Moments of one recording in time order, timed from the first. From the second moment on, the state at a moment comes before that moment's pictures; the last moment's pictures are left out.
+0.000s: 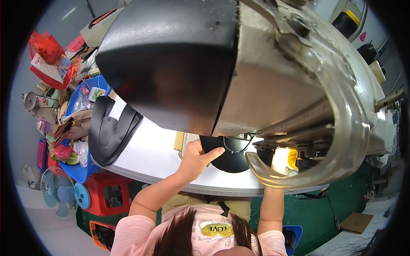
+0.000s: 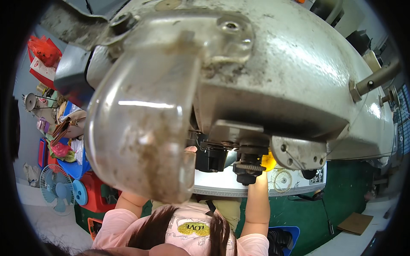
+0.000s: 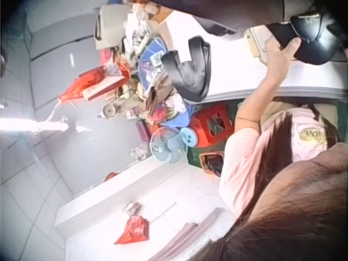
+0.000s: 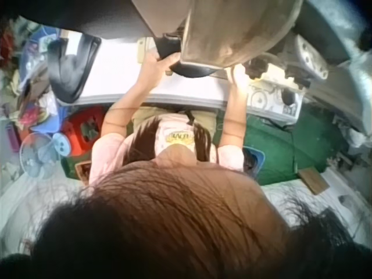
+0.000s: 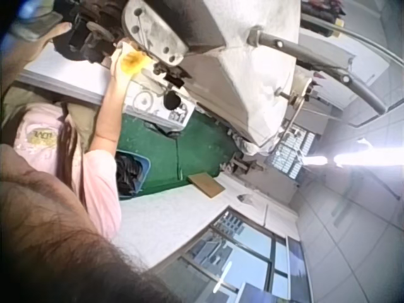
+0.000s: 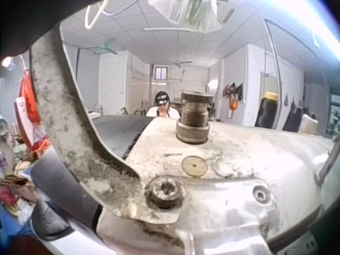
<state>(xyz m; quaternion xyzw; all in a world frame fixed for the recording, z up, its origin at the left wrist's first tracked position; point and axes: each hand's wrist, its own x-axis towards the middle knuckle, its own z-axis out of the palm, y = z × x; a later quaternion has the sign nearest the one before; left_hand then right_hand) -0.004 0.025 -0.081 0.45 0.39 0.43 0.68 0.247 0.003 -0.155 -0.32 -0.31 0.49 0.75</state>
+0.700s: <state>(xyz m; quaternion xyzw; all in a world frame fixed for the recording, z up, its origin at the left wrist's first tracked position) -0.009 0.047 -0.080 0.38 0.33 0.50 0.70 0.218 -0.015 -0.147 -0.31 -0.42 0.49 0.70</state>
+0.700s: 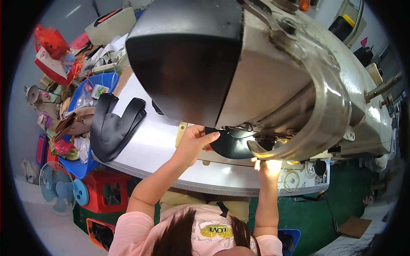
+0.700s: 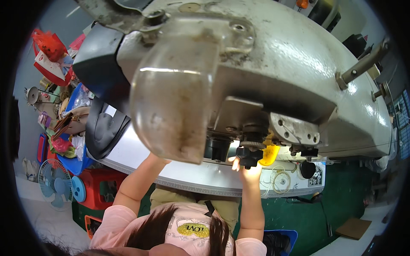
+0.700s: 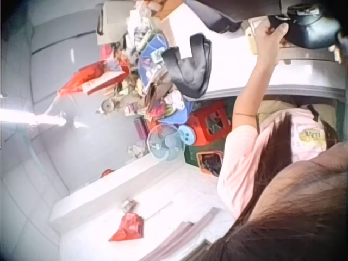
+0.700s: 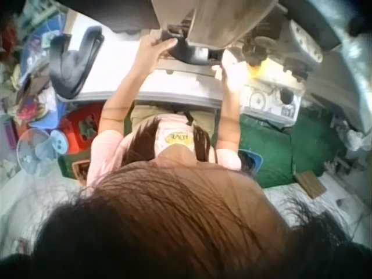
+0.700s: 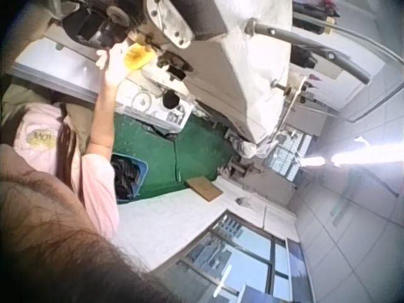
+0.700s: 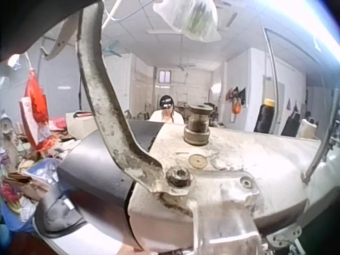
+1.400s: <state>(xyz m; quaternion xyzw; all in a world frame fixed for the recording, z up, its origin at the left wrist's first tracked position) 0.037 0.011 -0.089 0.40 0.33 0.53 0.67 0.139 -0.051 -0.129 -0.45 -0.37 0.45 0.68</state>
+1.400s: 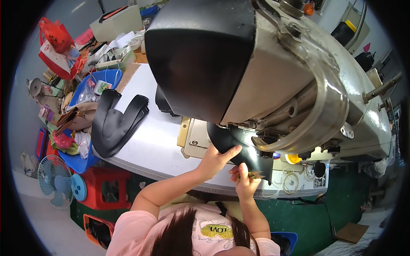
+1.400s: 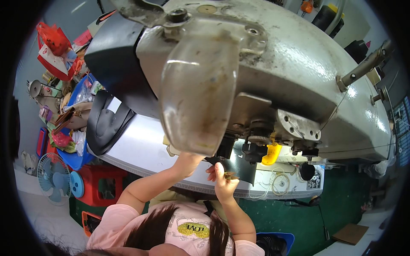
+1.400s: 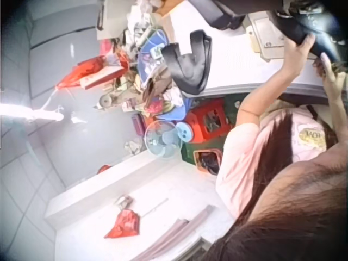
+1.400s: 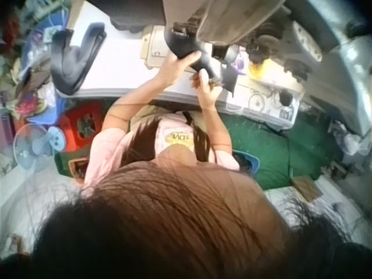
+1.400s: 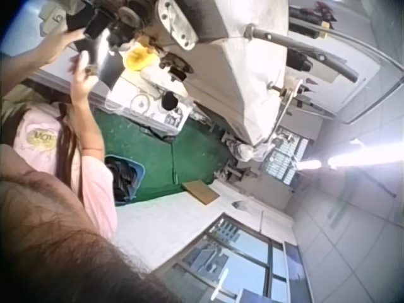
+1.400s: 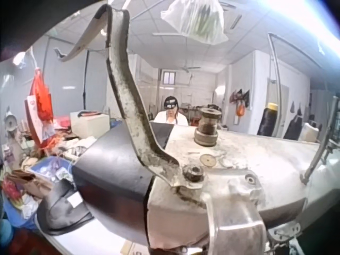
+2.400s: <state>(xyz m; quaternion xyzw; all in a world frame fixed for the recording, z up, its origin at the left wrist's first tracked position) 0.003 -0.003 -0.101 0.42 0.38 0.46 0.69 0.257 0.004 -0.160 -0.49 -0.51 0.18 0.68</state>
